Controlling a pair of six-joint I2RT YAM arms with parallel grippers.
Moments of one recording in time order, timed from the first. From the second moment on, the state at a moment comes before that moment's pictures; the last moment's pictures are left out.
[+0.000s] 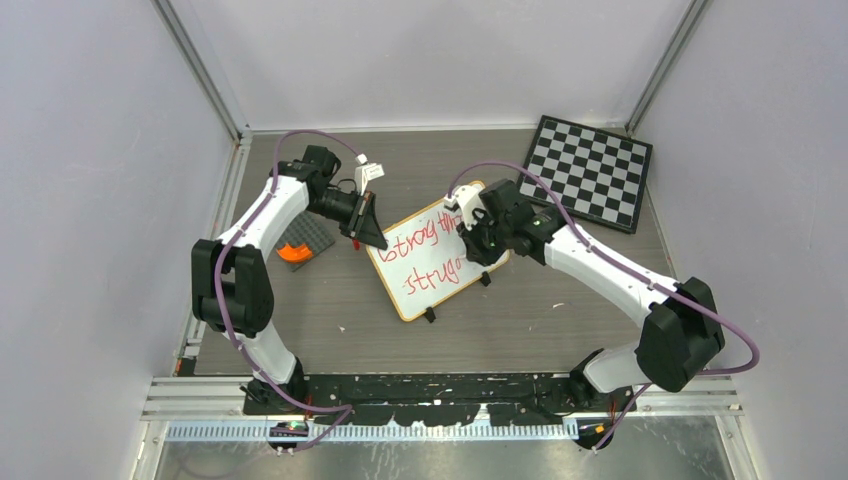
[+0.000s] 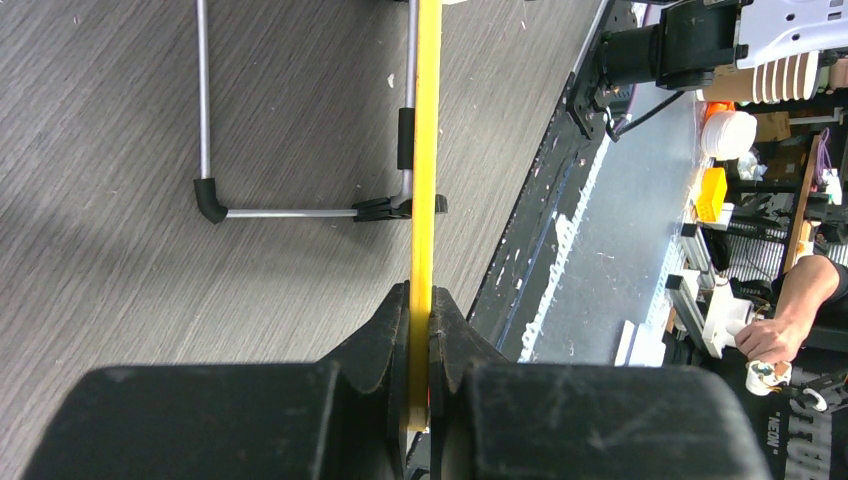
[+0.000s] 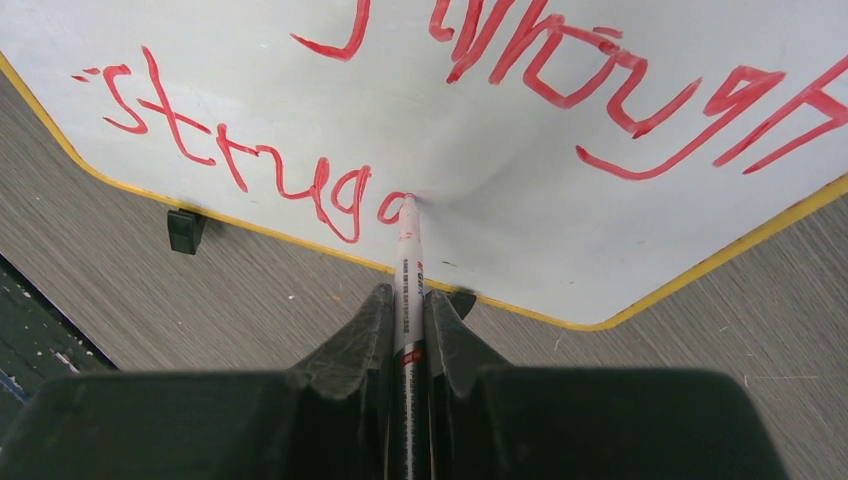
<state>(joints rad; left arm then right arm) -0.20 1.71 1.40 -1.01 0.98 0.34 0.63 1.41 1.10 -0.57 -0.17 -0.18</state>
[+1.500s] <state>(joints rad) -0.20 1.71 1.40 -1.02 0.98 0.34 0.56 1.38 1.12 -0.61 -0.25 -0.16</state>
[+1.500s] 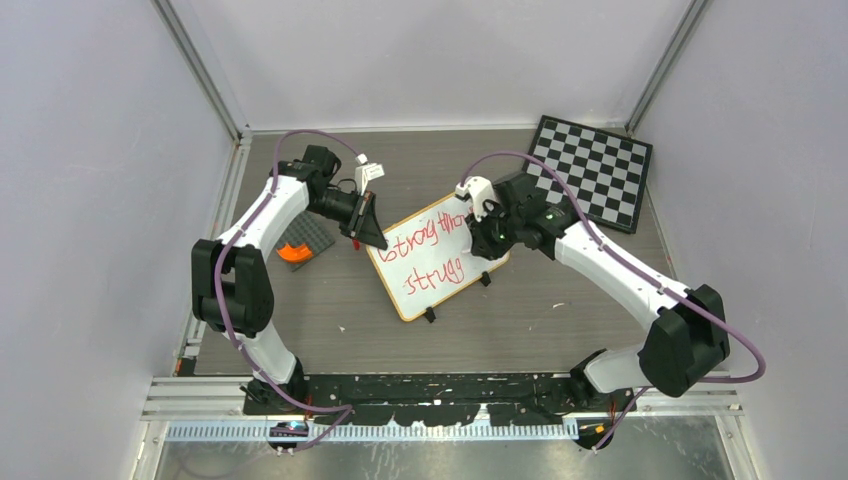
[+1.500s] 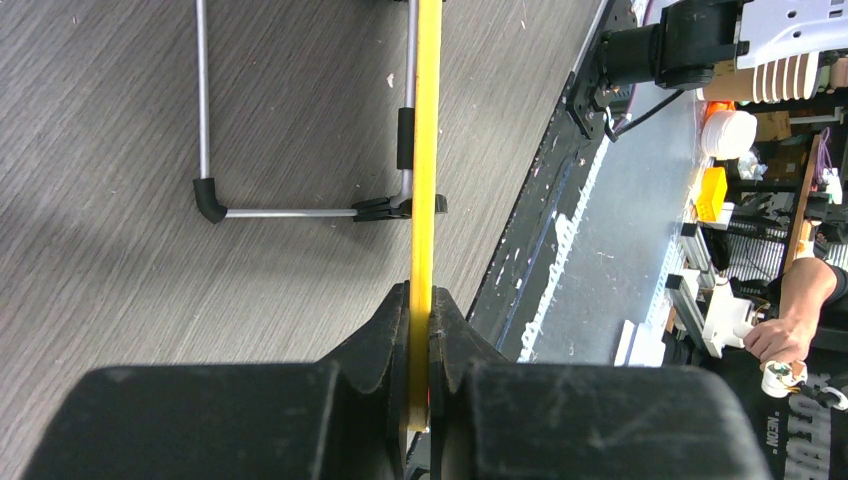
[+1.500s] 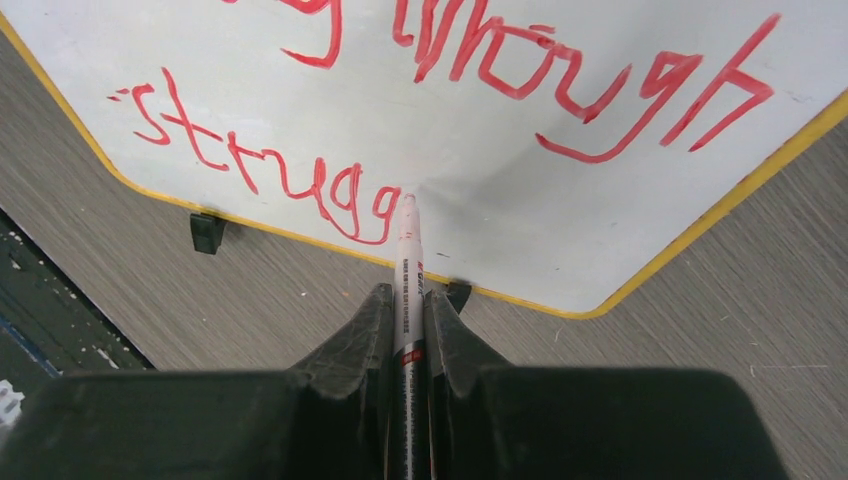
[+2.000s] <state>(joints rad) -0.20 1.72 1.40 -1.02 0.98 0.34 0.56 1.41 1.07 -0.56 -0.22 -0.16</state>
